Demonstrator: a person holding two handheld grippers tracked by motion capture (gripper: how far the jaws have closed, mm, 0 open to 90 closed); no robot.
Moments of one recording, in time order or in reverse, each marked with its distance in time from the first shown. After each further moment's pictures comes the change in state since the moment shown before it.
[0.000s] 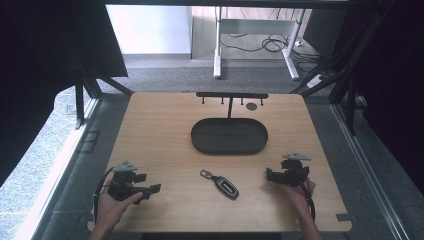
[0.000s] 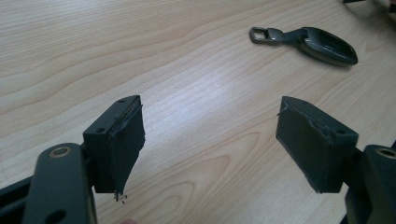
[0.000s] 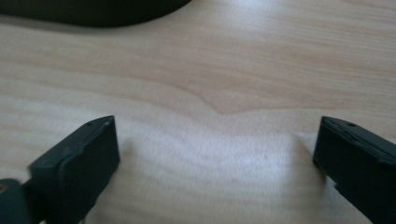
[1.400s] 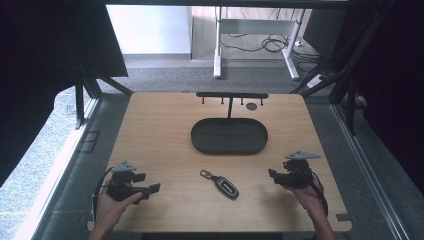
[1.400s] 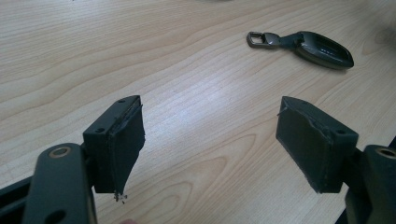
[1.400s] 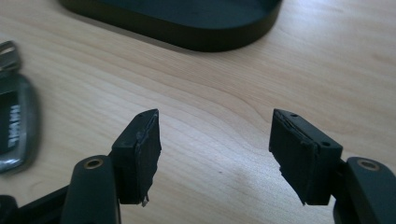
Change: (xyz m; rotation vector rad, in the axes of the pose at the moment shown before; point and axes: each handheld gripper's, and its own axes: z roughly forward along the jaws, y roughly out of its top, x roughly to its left) left arm -0.005 0.001 -0.005 -0.014 0.004 0.004; right arm 0.009 0.021 -0.062 -0.023 0.194 -0.149
